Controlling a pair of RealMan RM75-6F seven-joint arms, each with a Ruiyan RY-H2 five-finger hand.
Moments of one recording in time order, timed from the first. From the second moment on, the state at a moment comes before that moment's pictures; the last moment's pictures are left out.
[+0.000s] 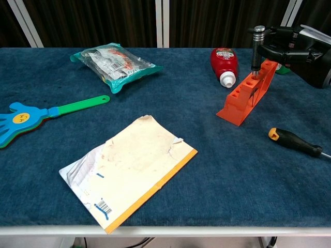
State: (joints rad) left arm -0.12 -1.15 0.02 -1.62 1.55 1.42 0.19; right arm 0.57 -1.58 0.15 -1.17 -1.51 1.16 1.24
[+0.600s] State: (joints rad) left arm -0.12 -1.15 0.02 -1.62 1.55 1.42 0.19; right arm 0.57 -1.58 0.15 -1.16 -1.51 1.16 1.24
